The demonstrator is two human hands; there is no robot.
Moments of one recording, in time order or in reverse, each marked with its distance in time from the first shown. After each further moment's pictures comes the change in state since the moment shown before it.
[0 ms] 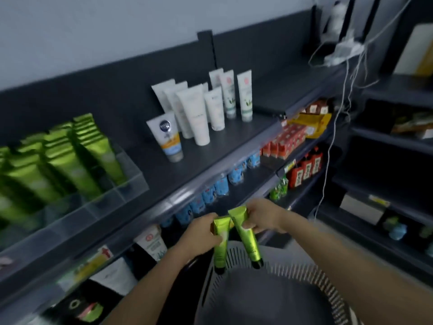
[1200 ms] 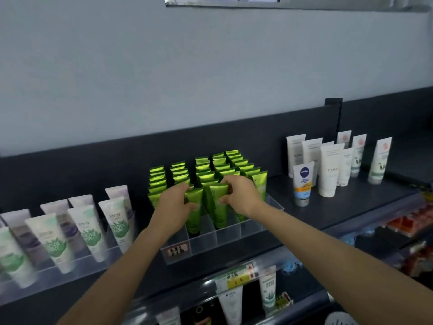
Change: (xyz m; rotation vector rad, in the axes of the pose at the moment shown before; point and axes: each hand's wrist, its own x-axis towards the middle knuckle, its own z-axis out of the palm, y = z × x) left_hand -0.187 -0.096 -0.289 0.269 0.816 -0.135; right_hand 0.033 -0.347 0.158 -0.211 0.293 -0.687
